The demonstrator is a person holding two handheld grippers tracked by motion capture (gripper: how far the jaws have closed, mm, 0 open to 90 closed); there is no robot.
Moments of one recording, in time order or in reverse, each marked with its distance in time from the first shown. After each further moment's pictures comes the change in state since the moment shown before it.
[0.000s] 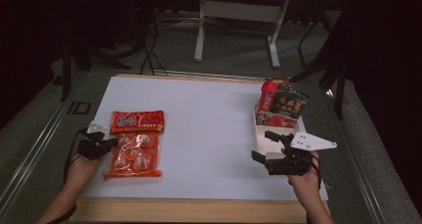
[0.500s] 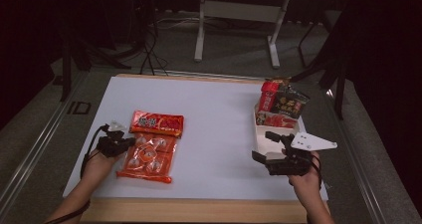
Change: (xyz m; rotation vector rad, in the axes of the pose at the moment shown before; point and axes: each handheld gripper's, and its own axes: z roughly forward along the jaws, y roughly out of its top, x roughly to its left) left arm -0.039 0.021 0.018 0.017 -0.086 0.096; right arm -0.002 -0.002 -0.001 0.000 0.001 0.005
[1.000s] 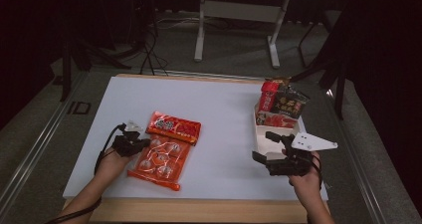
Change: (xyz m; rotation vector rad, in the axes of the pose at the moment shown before) left arm -0.031 0.017 0.016 0.008 -0.083 0.070; right arm 0.000 0.000 -0.001 0.000 0.003 0.001
